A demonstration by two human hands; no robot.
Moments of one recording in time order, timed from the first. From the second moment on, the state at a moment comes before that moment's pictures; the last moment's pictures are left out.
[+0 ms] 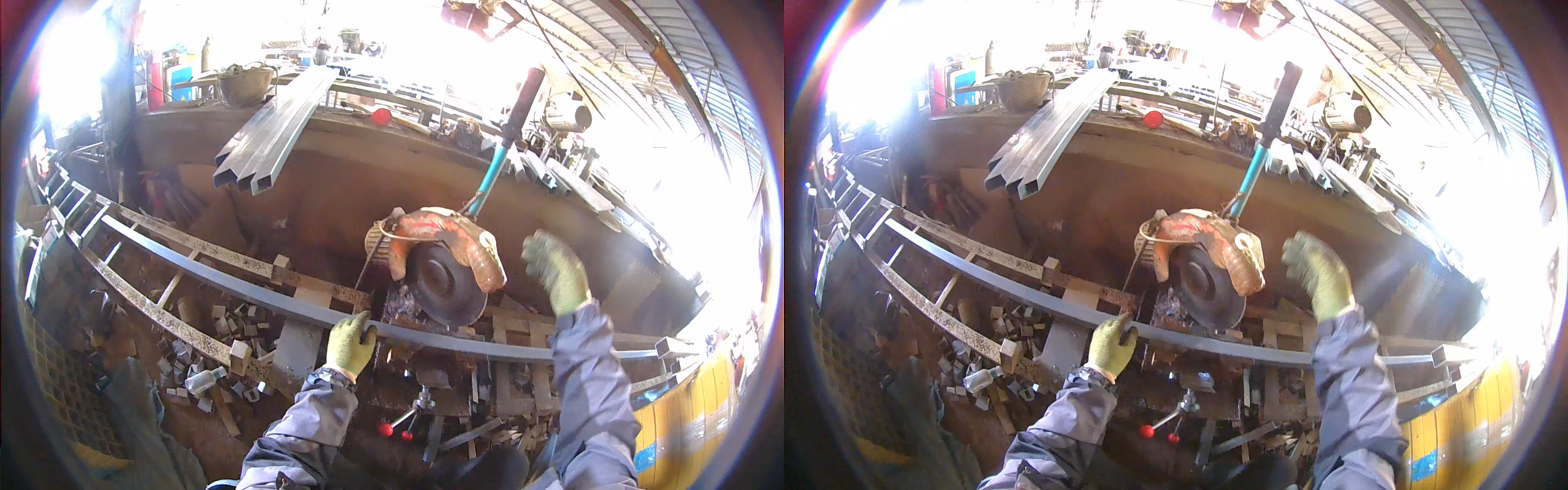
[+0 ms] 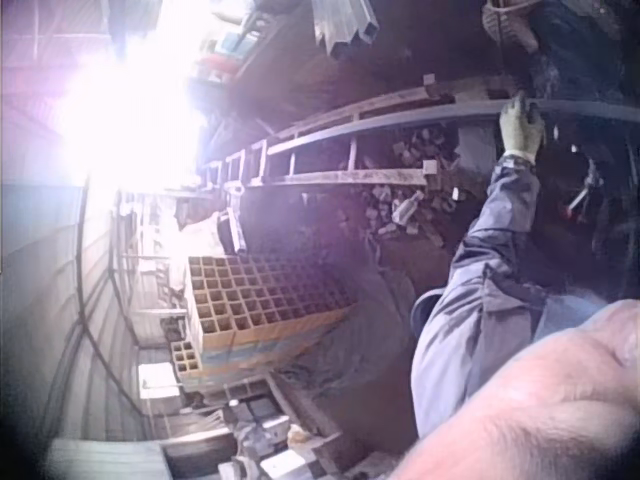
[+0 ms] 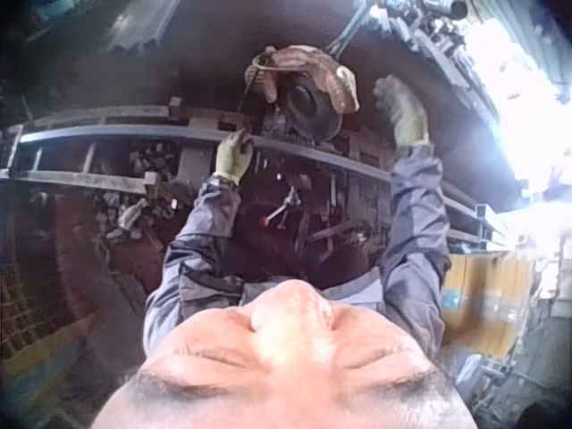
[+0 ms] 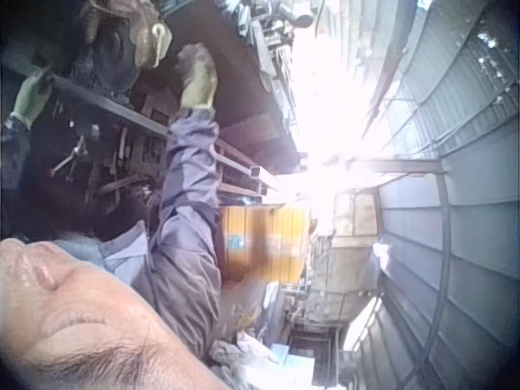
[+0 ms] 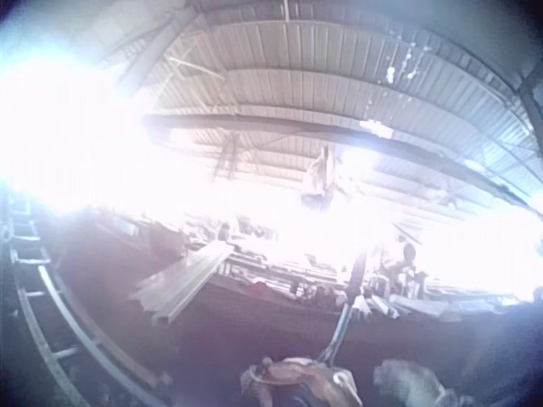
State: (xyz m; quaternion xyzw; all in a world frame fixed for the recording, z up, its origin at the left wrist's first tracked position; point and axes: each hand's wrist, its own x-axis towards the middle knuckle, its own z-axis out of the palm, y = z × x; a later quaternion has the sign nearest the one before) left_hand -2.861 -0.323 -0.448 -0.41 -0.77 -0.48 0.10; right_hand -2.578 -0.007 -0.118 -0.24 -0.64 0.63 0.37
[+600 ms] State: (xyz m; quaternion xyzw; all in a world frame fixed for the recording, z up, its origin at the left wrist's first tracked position) left_hand -2.889 -0.301 -0.429 -0.40 -0.79 -0.46 0.05; right_hand -2.807 0.087 0.127 -0.08 -0.61 0.61 0.49
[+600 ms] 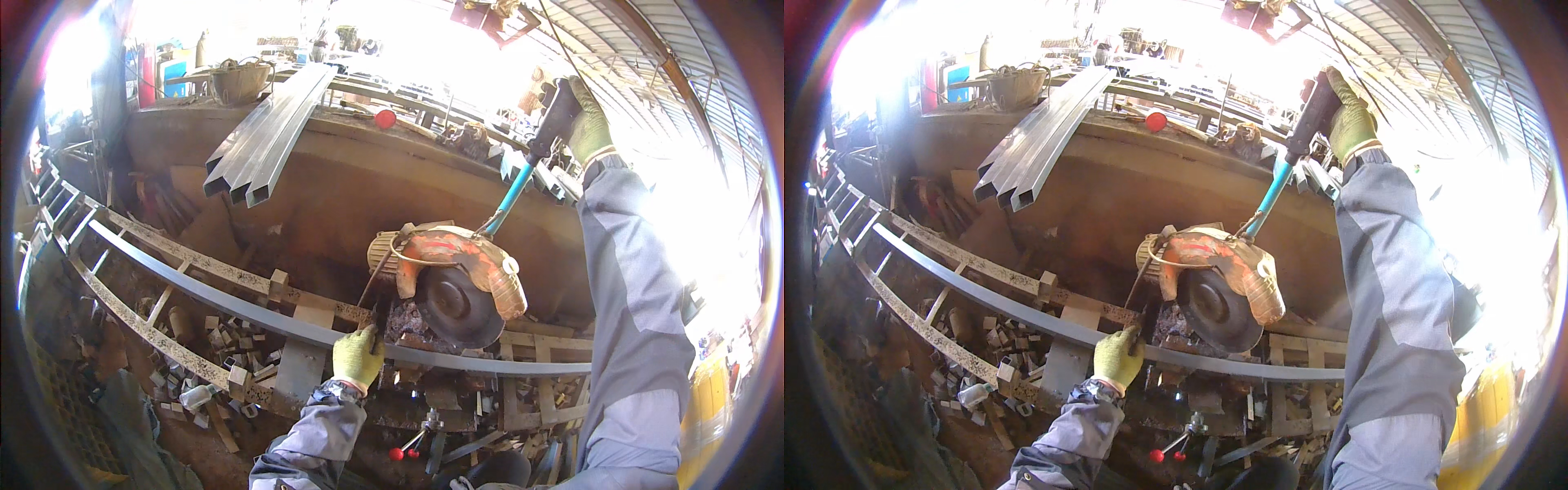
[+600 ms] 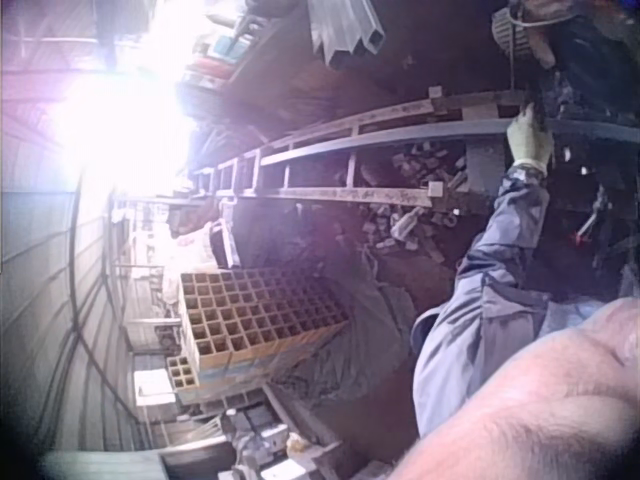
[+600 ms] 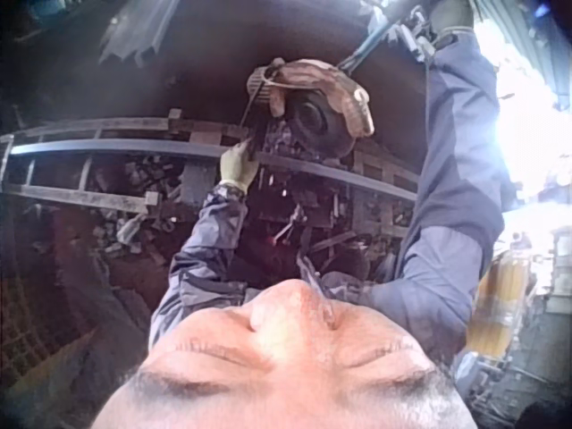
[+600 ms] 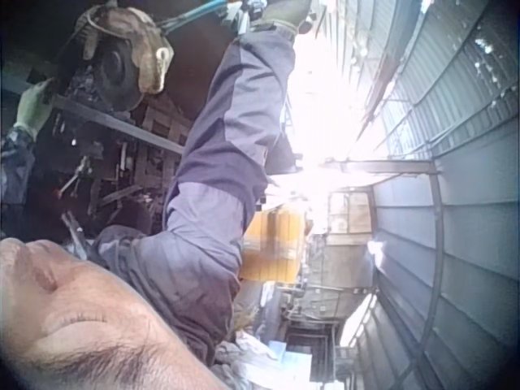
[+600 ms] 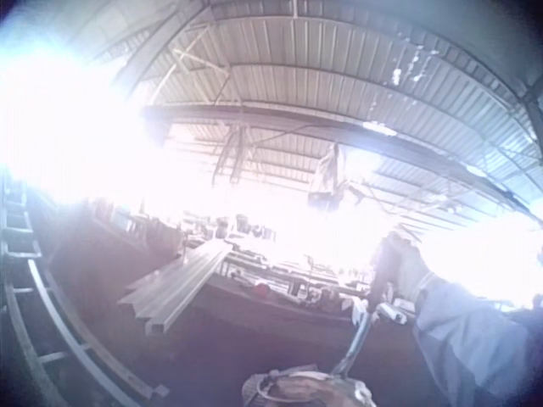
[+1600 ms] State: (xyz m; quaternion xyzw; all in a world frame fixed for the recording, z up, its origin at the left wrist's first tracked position) left_hand -2.869 -0.352 -0.461 -0.41 -0.82 -0.39 0.07; right_hand -2.620 0.120 0.098 -0.06 -0.65 0.53 0.54
